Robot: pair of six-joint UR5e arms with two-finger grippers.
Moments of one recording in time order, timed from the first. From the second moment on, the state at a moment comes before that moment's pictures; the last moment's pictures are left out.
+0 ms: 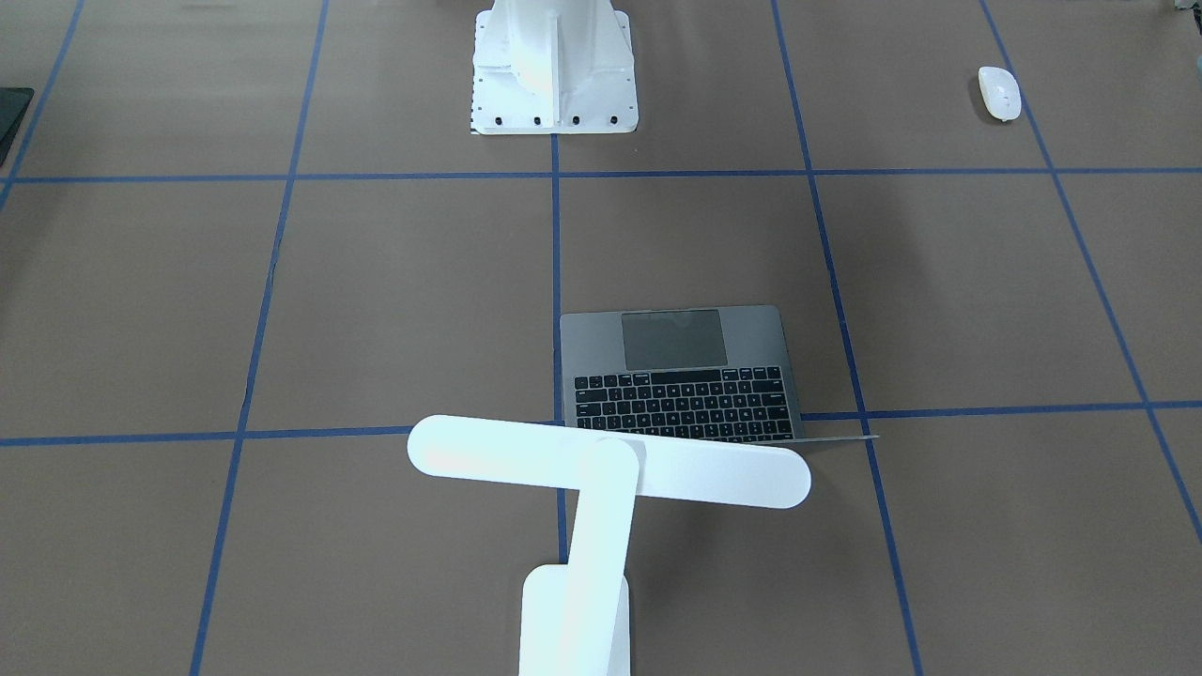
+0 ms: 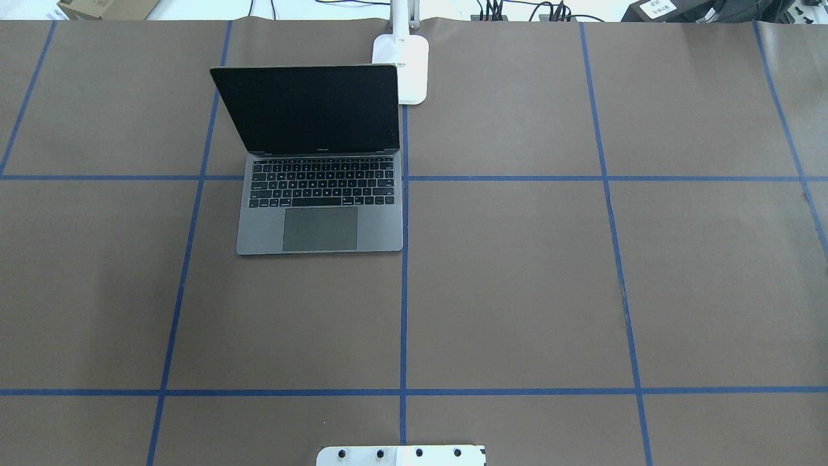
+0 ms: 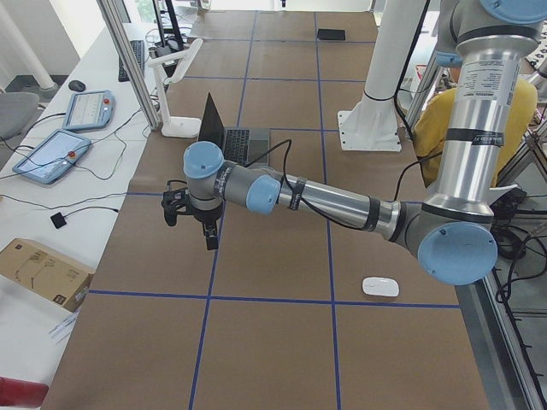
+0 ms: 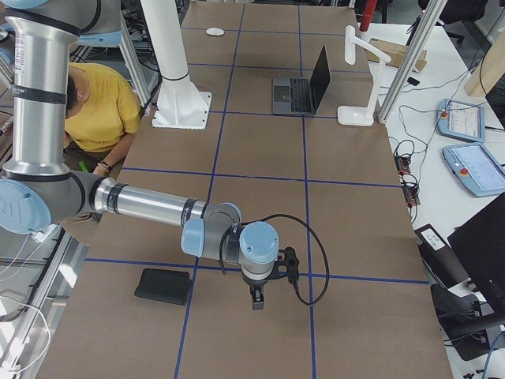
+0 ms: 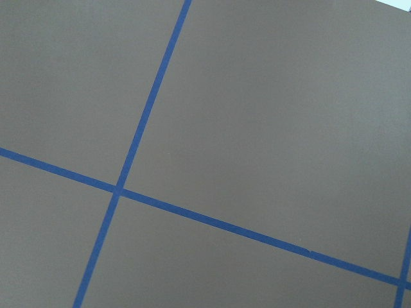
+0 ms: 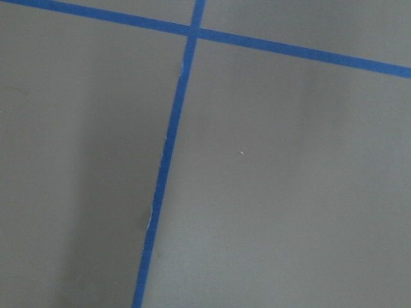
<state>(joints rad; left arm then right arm) -1.48 -1.69 -1.67 -1.66 -2.37 -0.55 1.68 -1.72 1.56 -1.53 2.30 -0.26</state>
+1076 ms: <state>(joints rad) -1.53 -1.65 -1.61 -1.66 -2.37 -0.18 1.74 -1.73 1.56 -1.54 2.23 0.57</state>
